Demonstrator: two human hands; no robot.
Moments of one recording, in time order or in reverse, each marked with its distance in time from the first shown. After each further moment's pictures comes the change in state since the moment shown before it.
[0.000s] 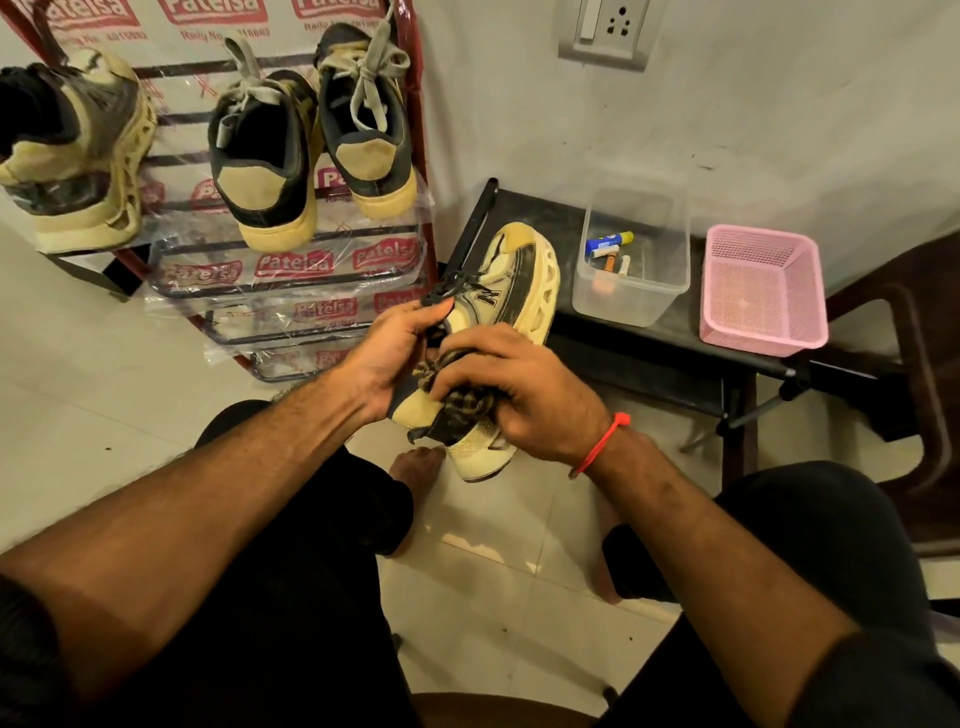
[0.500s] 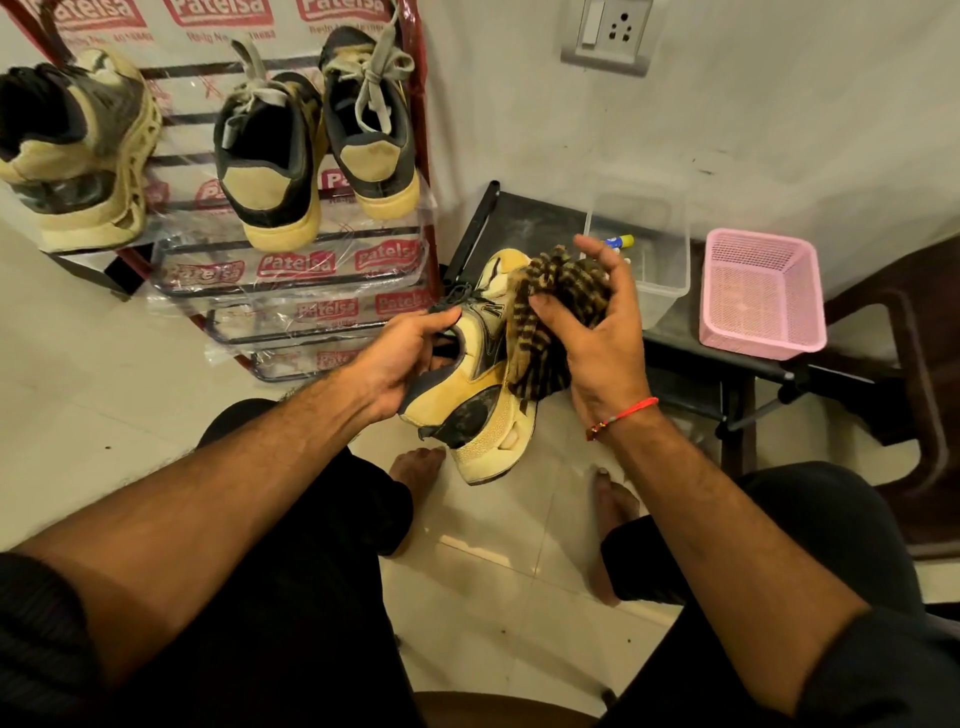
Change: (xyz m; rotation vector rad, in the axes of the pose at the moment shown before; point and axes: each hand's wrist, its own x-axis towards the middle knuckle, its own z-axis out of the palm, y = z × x) left_hand 0.004 -0.005 0.003 0.044 0.023 -0.045; right_hand 0.003 0.024 -0.016 0.706 0.748 0.594
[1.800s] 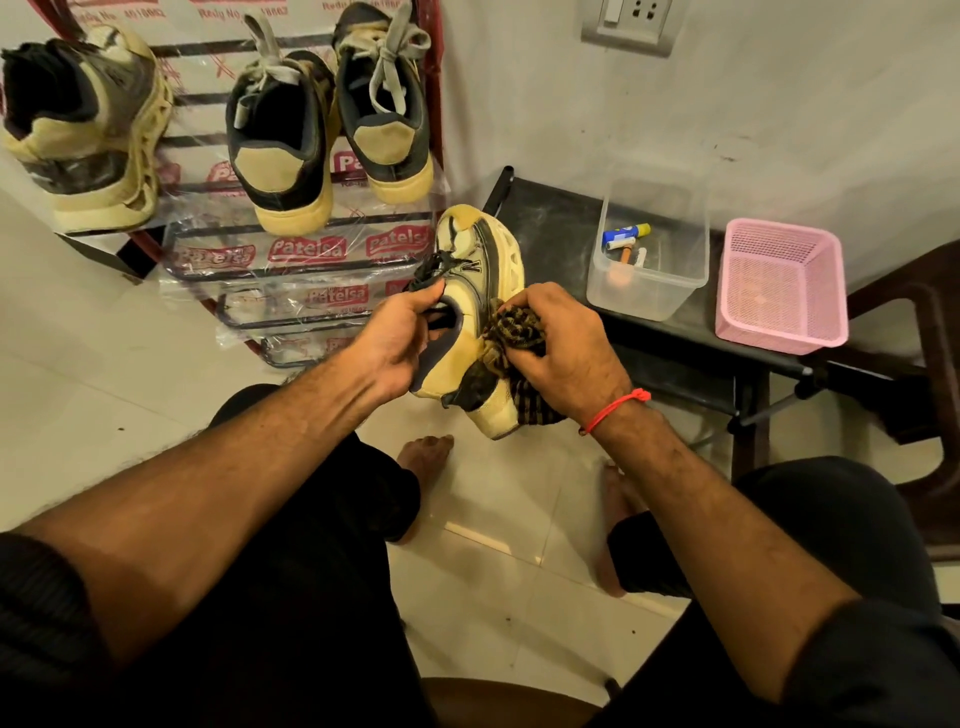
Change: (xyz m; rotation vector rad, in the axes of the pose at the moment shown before) left_hand 0.007 0.004 -0.008 -0.185 0.135 0.041; right_hand -0.002 0.008 0.011 -0.867 -0.373 -0.293
